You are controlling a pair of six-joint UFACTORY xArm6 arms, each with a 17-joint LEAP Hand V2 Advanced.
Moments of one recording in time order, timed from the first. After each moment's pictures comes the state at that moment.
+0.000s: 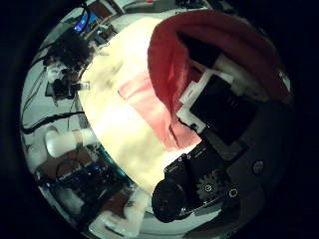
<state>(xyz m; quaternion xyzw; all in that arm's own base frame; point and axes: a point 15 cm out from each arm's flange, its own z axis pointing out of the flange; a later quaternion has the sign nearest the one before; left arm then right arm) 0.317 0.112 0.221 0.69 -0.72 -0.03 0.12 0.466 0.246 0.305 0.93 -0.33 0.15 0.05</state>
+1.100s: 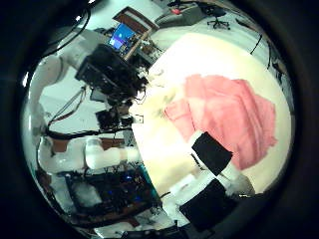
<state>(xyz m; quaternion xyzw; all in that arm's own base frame) 0.305 0.104 0.233 0.69 -0.71 -0.02 0.12 0.462 0.271 0.375 0.92 -0.35 -0.01 -0.16</state>
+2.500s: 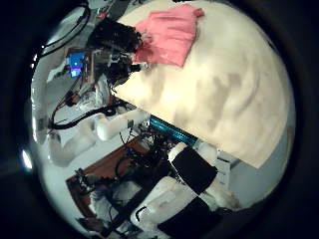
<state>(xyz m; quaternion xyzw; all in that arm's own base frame) 0.332 -0.049 0.158 0.59 -0.78 -0.15 0.15 0.289 0.052 0.331 0.83 -0.54 -0.14 0.07</state>
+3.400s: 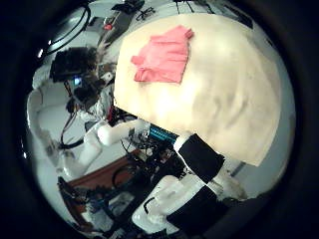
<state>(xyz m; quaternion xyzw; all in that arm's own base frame) 0.296 -0.019 0.338 0.68 -0.73 0.02 0.02 0.269 0.028 0.387 0.79 -0.61 -0.07 0.01</state>
